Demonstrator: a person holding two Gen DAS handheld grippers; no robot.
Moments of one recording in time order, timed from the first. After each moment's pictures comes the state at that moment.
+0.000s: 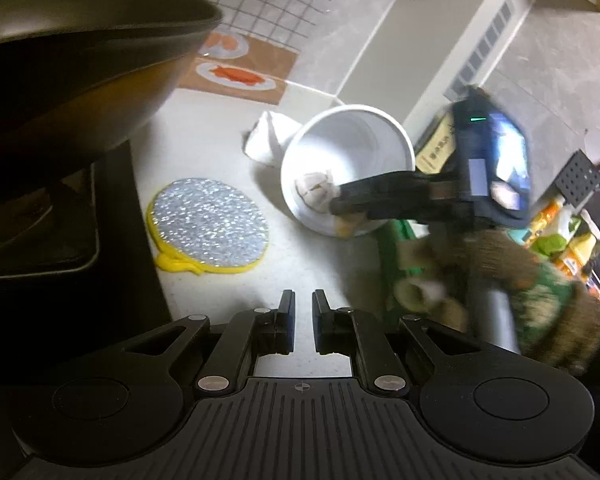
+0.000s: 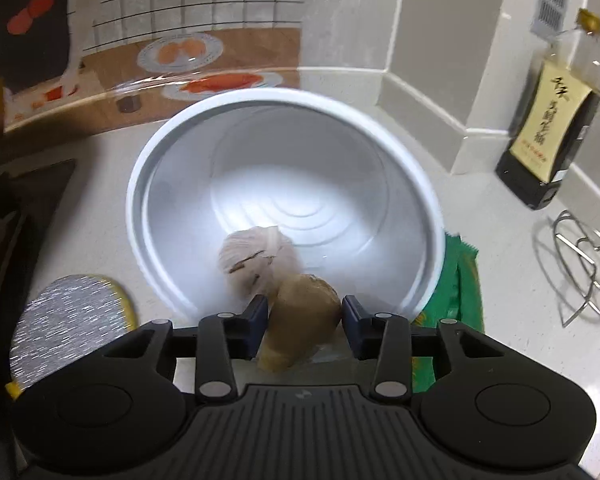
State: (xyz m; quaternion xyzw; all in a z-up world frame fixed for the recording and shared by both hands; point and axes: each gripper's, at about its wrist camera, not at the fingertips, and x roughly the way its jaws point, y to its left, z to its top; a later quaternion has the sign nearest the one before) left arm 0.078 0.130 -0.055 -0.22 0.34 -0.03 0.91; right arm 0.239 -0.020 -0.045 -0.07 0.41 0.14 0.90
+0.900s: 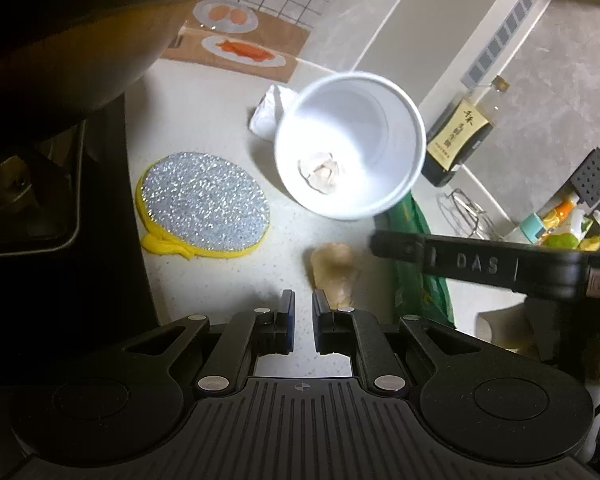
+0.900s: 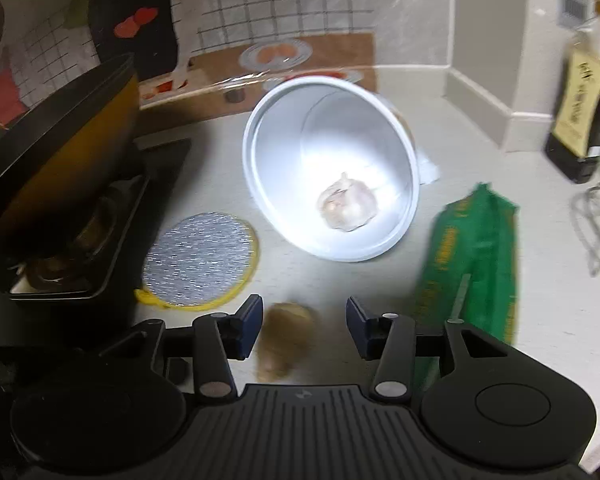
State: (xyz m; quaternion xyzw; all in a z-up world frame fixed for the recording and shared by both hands) left arm 0.095 0.122 -0.070 -0.23 0.36 -0.03 0.90; right arm 0.160 -0.064 -0.018 -0.03 0.41 0.24 0.88
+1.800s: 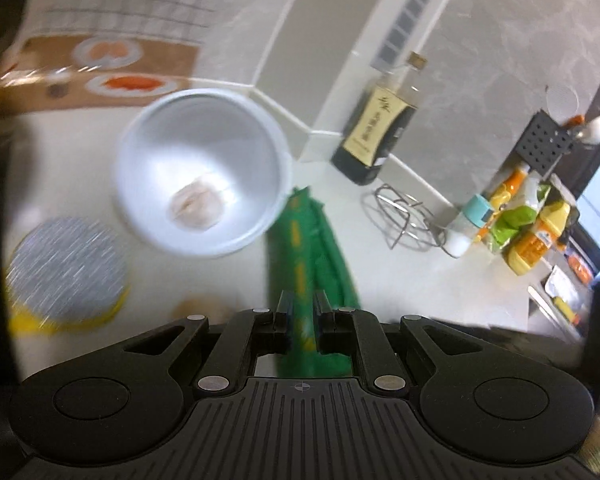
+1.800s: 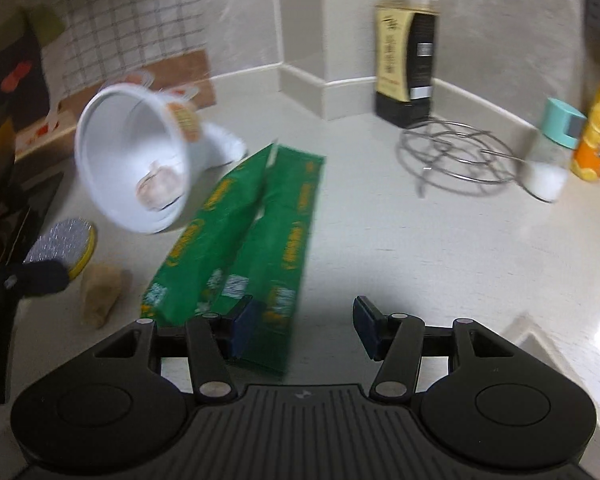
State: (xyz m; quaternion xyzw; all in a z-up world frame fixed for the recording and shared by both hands) left arm 0.156 0.039 -0.036 -0.16 0.34 -0.11 0.92; right arm 0.123 -0.192 -0.059 0.03 0.39 0.09 0.92
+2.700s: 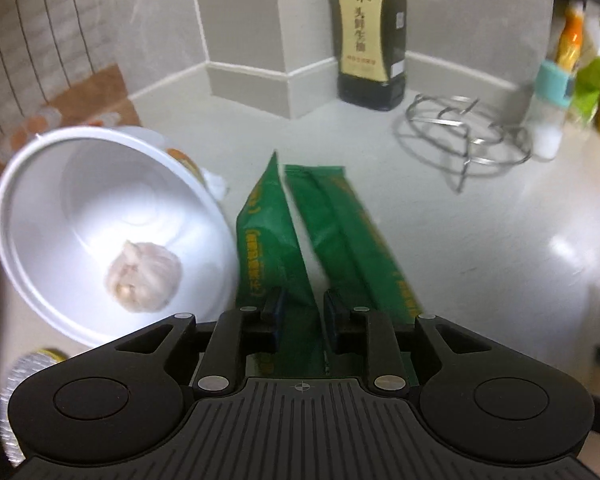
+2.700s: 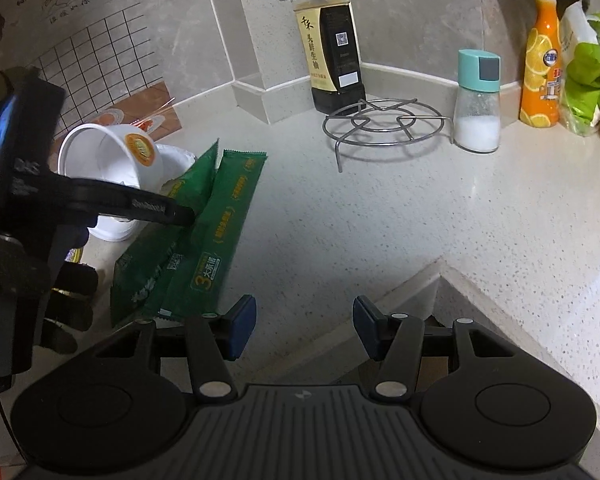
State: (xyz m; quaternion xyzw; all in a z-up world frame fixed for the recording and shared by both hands) left arm 0.267 -0.069 -0.076 0.09 0.41 -0.04 0.91; right arm 0.083 -0.271 -0.075 0.10 0.38 0.08 0.92
